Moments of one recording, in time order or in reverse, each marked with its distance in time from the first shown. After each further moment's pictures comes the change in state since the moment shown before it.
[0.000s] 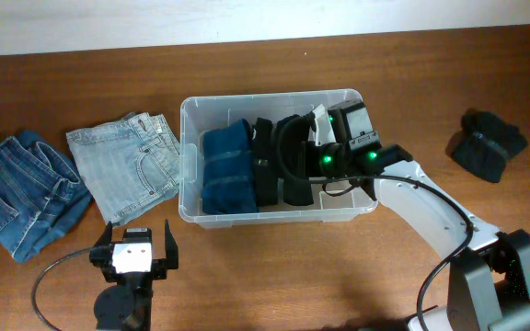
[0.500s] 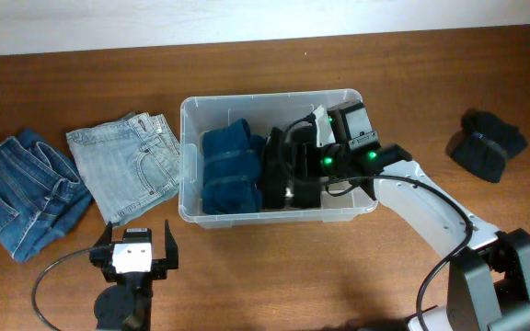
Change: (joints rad) left arm 0.000 0.000 0.000 0.000 0.000 0.000; right arm 0.000 0.002 0.002 -0.019 0.092 -0.097
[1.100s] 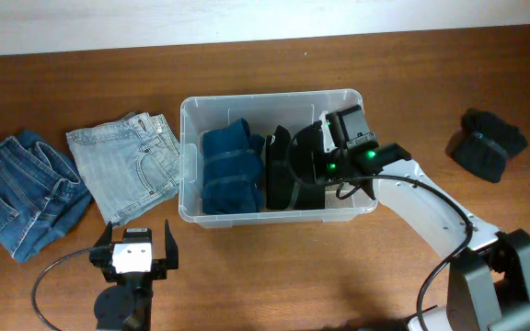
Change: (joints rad) left arm 0.000 0.000 0.000 0.000 0.000 0.000; right arm 0.015 0.000 0.015 -0.135 0.299 -0.112
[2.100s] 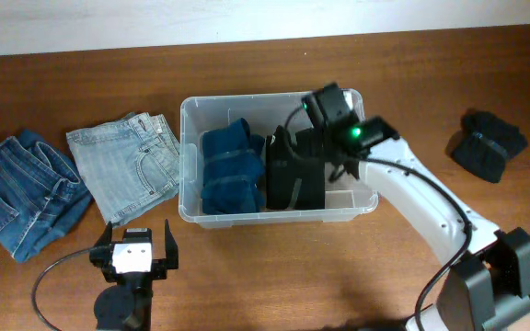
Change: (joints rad) left arm 0.000 0.000 0.000 0.000 0.000 0.000; right arm 0.087 0.058 0.307 -0.304 0.327 0.171
